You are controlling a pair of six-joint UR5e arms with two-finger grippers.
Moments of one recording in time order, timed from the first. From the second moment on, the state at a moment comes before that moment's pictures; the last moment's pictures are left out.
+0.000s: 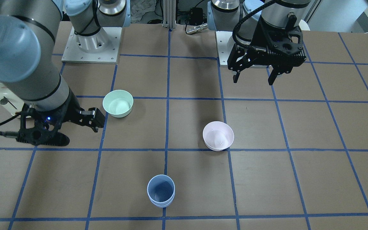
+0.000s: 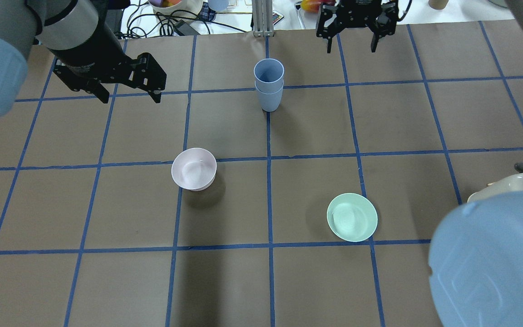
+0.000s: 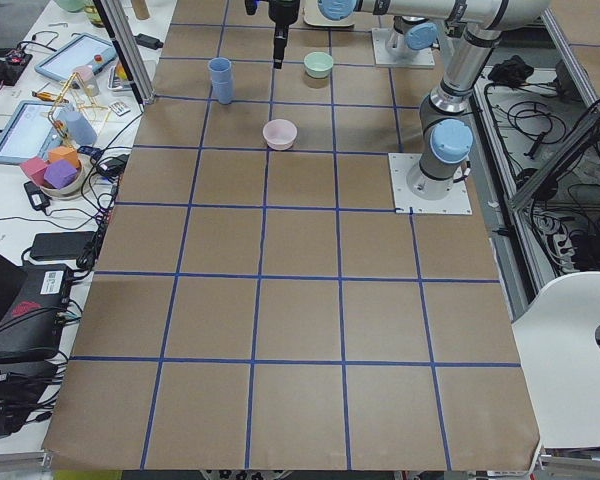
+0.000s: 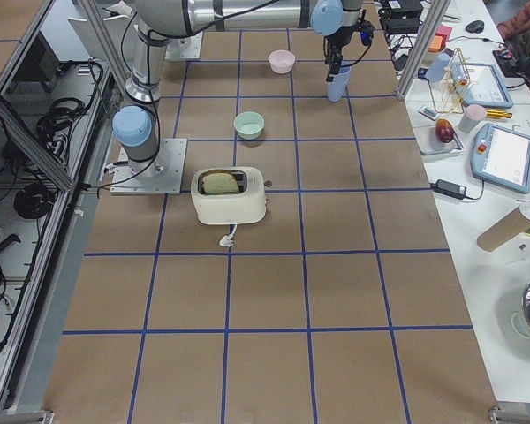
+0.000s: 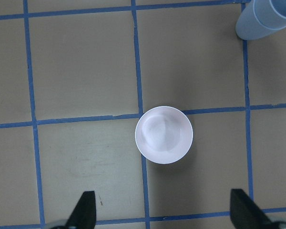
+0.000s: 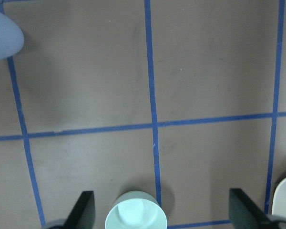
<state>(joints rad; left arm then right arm) -1.61 -1.54 -1.56 -1.49 1.57 0.01 1.61 -1.32 1.35 -1.53 -1.61 0.11</state>
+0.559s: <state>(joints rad) -1.61 -1.54 -1.56 -1.49 1.57 0.01 1.62 -1.44 1.52 -1.64 -1.59 0.10</state>
